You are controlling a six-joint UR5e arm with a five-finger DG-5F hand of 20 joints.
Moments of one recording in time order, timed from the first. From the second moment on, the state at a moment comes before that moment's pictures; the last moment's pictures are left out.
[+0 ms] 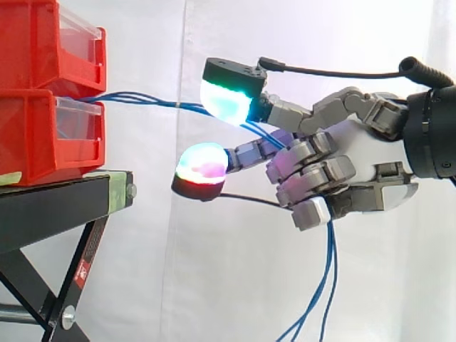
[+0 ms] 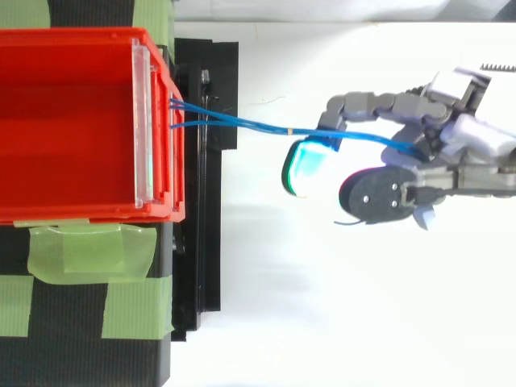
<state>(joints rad) 0.33 -1.91 -1.77 -2.78 -0.78 0.08</state>
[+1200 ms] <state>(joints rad) 0.31 -1.88 -1.66 -2.88 -0.67 -0.19</state>
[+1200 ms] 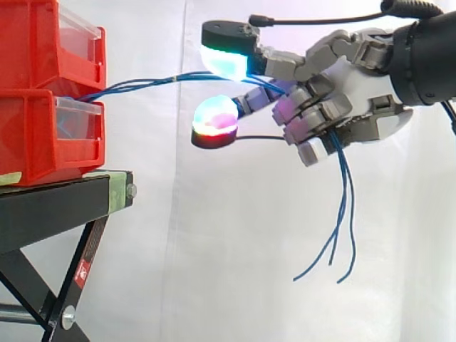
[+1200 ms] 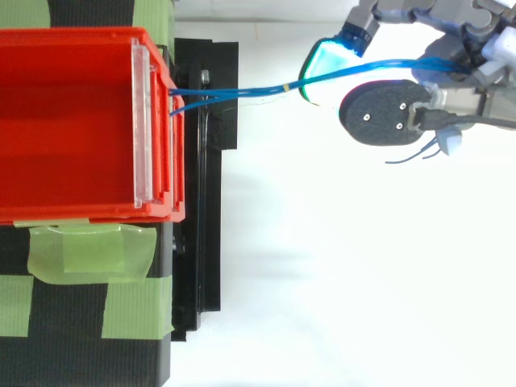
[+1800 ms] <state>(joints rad) 0.27 -1.88 -1.66 -2.67 -0.67 -0.40</state>
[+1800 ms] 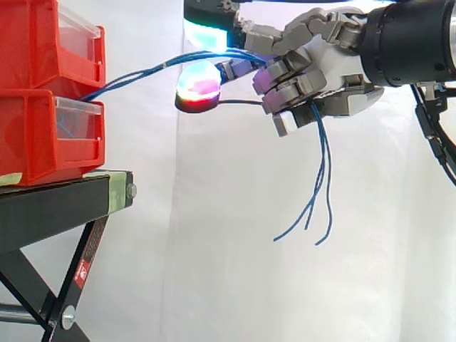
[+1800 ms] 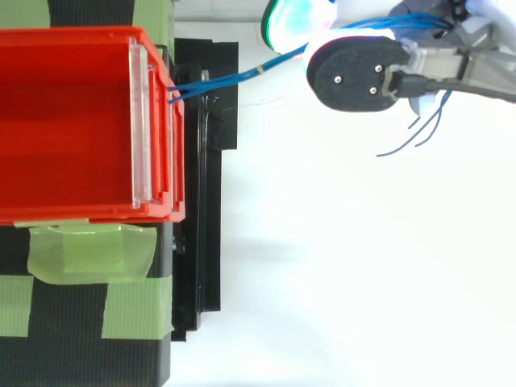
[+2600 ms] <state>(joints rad) 0.28 -1.88 -1.66 -2.71 -0.69 -0.42</state>
